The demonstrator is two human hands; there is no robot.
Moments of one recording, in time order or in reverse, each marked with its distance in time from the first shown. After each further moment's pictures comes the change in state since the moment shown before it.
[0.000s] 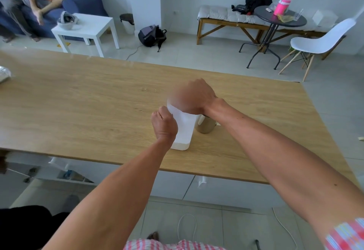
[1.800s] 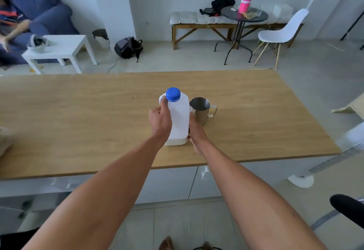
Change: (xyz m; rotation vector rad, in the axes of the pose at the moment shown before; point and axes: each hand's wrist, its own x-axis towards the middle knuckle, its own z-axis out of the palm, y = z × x) left_hand 0.000 0.020 -0.026 0.115 -0.281 -0.105; right_hand -0.100 -0.073 0.071 1.374 0.058 1.418
